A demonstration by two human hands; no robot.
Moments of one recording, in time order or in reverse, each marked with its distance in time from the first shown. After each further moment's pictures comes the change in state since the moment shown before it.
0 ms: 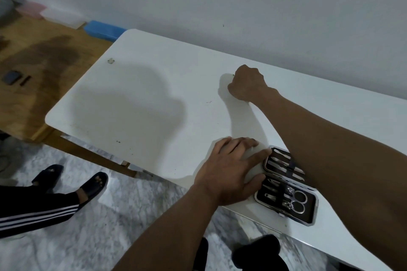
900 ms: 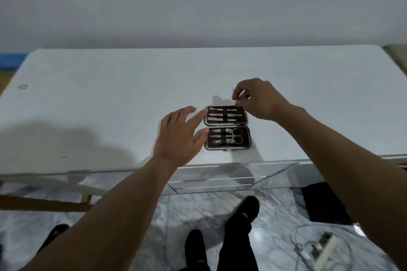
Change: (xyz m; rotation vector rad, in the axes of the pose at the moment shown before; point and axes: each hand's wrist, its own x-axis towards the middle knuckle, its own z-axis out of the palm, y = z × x) left_hand -0.004 0.001 0.004 0.113 0.046 0.030; right_hand -0.214 0.125 -0.041 0.224 0.162 0.131
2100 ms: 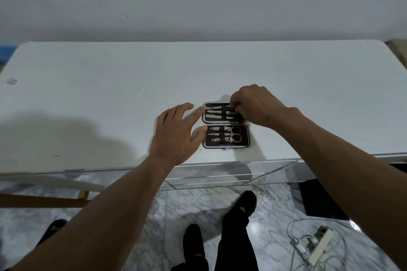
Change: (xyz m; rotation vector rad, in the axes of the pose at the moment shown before) left_hand 0.002 -0.002 0.005 -0.010 0.040 -0.005; right_hand 0.004 0.012 0.016 -0.468 -0.062 -0.210
